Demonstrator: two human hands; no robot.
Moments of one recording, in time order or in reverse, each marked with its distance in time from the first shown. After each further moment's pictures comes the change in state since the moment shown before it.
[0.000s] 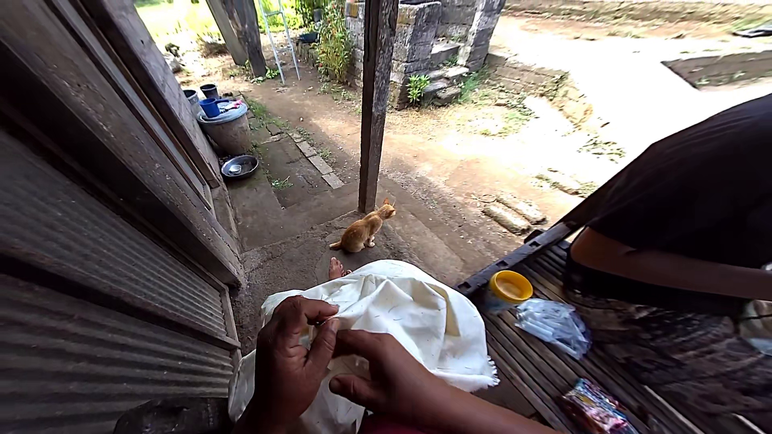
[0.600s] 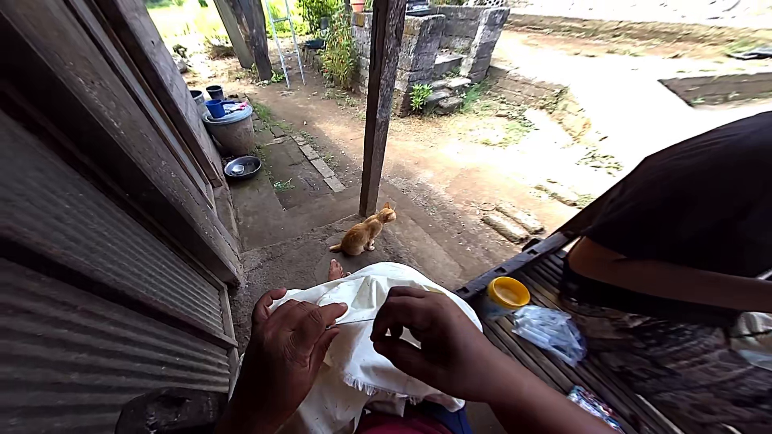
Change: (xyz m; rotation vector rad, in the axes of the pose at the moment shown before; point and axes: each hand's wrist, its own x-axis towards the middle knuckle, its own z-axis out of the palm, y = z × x) left_hand 0.001 0.006 -0.022 0.480 -0.140 0.217; right_hand 0.006 -0.034 -0.063 -0.221 0.131 -0.144
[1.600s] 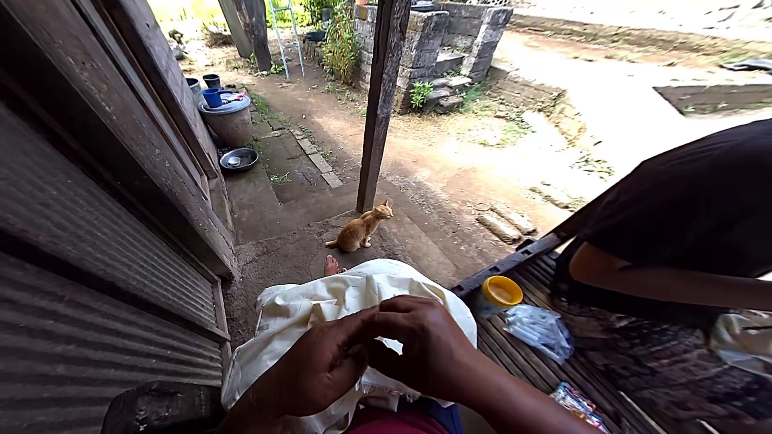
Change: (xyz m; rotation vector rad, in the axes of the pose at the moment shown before) left_hand 0.006 0.010 0.018 -1.014 -0.524 -0.147; right_hand -0.005 0.006 0.018 -0.351 0.034 -0.105
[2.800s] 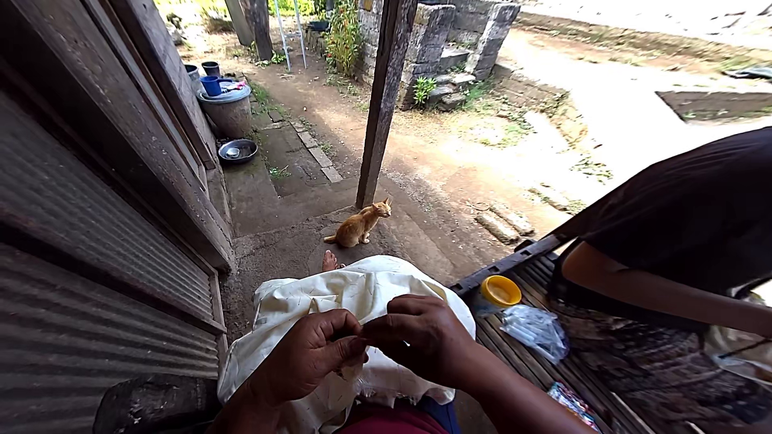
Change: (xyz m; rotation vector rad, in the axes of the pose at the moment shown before) left_hand -0.009 -0.015 0.000 -0.378 0.121 -0.213; right_hand -0.009 0.023 0.004 0.092 0.024 -0.146
